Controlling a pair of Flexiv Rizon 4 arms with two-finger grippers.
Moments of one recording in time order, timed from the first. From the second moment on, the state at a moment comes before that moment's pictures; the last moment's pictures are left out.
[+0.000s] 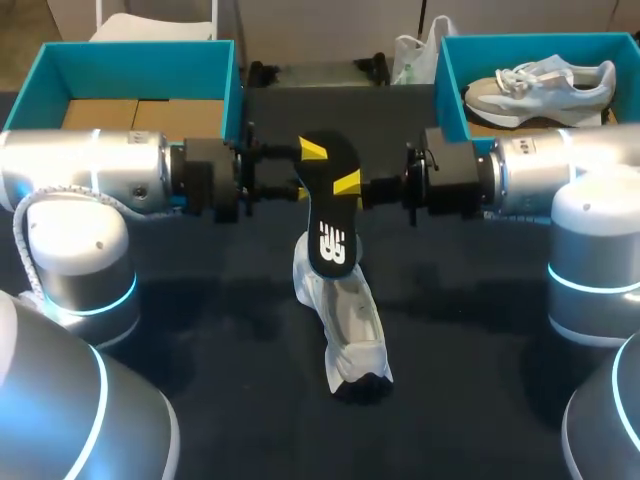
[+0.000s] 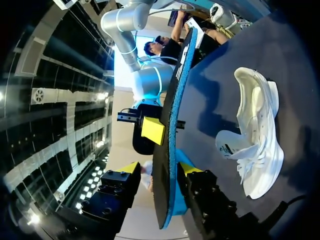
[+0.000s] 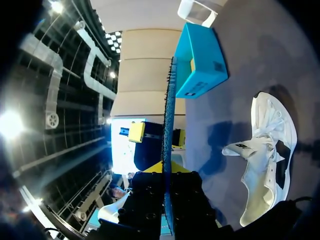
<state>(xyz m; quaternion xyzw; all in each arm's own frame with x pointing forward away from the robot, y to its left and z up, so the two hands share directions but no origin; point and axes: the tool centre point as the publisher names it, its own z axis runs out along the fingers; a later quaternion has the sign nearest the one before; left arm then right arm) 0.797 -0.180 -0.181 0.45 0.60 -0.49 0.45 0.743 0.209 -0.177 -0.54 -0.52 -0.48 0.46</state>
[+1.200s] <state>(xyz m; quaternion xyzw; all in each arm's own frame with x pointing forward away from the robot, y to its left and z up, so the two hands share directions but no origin) 0.793 -0.190 -0.184 0.46 0.60 -0.47 0.46 0.744 0.207 -0.177 -0.54 -0.51 -0.47 0.47</state>
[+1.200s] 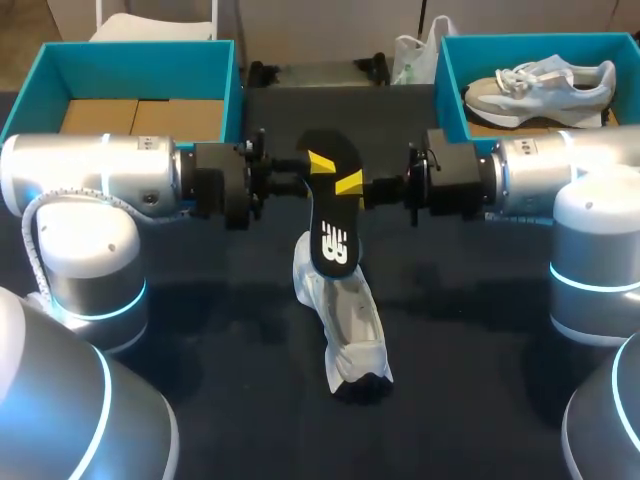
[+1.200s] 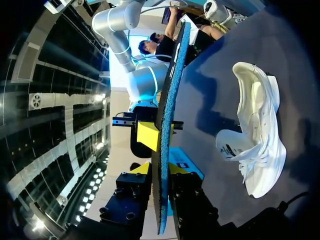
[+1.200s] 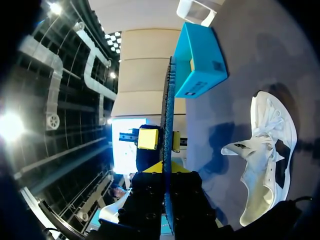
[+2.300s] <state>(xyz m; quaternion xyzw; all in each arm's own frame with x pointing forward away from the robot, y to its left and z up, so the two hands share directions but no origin) 0.761 -0.167 -0.195 0.48 0.61 -0.49 0.40 0.734 0.173 -0.182 -0.50 -0.62 -0.45 0.41</state>
